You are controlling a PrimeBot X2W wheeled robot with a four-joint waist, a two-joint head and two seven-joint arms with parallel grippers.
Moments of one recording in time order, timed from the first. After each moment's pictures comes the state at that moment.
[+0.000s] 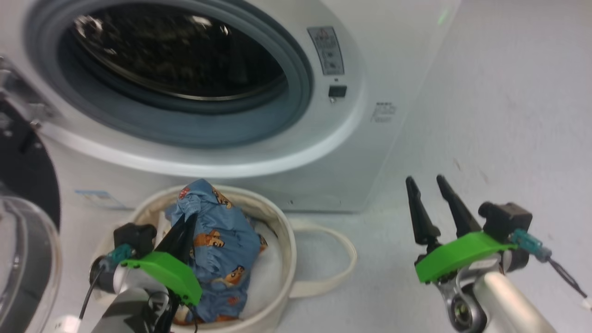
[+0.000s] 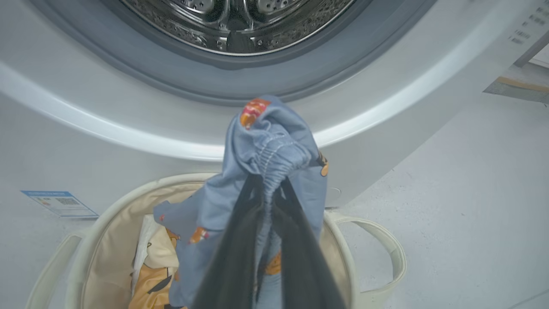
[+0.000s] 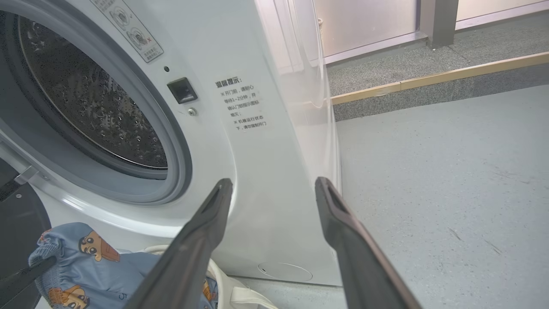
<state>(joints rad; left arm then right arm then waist) -0.49 0.15 -0.32 0.85 -0.40 -0.08 -0.25 -0.29 -0.20 0.38 0.32 0.58 0.12 -0.25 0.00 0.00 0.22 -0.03</state>
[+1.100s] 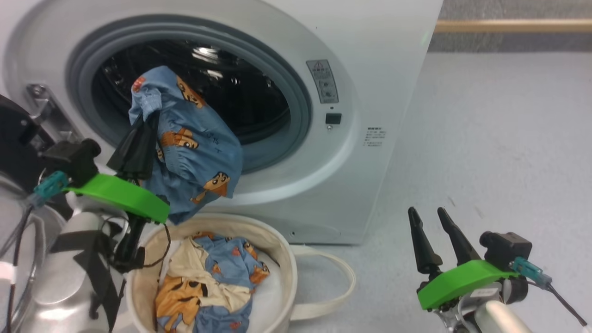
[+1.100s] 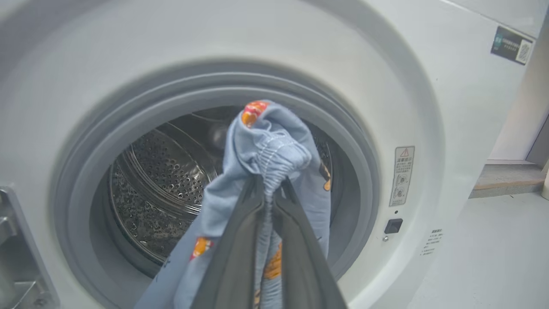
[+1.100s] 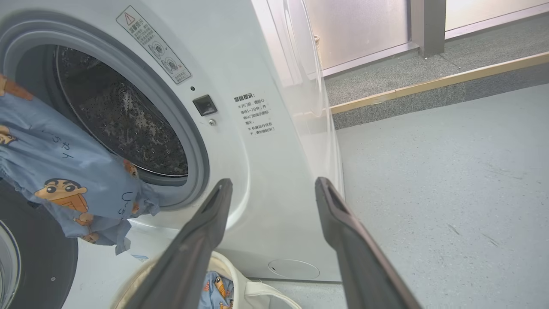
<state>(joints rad) -0.60 0.26 -0.21 0.49 -0.45 -0.12 -0.21 -0.18 -0.20 0.37 0.31 0.62 0.12 -0.25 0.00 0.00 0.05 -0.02</state>
